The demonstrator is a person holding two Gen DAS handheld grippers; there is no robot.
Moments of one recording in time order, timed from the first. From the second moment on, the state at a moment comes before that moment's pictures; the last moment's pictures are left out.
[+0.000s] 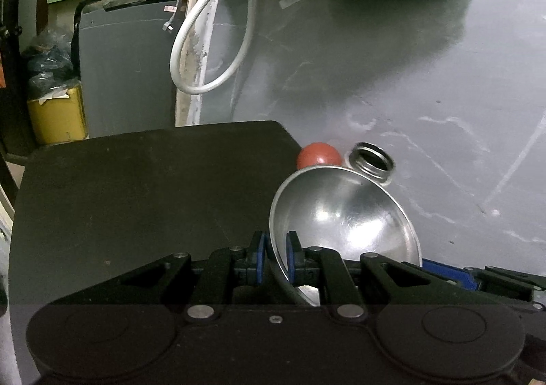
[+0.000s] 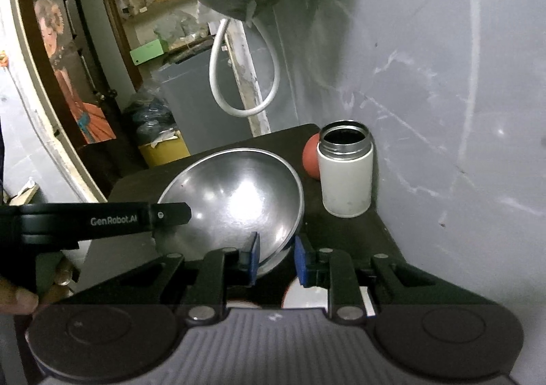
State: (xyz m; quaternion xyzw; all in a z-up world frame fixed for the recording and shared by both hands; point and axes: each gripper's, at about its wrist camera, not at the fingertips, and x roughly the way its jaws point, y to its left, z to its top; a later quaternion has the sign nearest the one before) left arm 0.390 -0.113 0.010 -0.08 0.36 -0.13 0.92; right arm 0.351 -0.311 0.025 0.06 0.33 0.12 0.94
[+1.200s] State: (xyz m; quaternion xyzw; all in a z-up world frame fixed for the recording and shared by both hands) left arm 0.238 -0.166 -0.020 0.00 0.44 -0.20 0.87; right arm 0.186 -0.370 -0.003 0.06 0.42 0.12 0.90
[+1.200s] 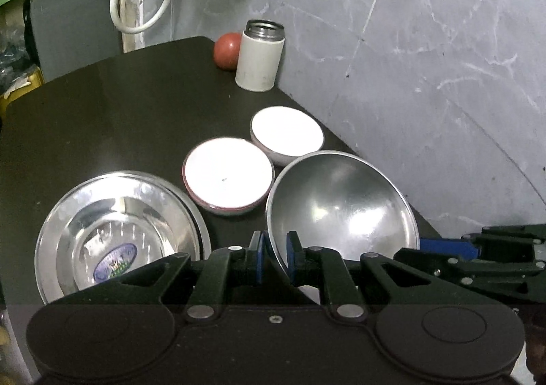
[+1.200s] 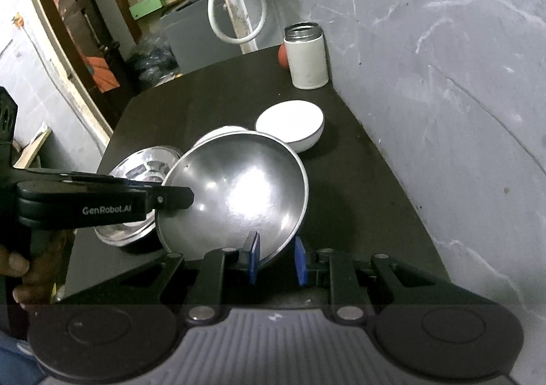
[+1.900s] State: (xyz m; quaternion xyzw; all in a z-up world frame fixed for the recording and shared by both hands) left arm 0.223 -0.161 -0.036 0.01 0.48 -0.17 0.86; right arm 0.182 -0.364 -0.023 0.06 0.45 0.17 0.87
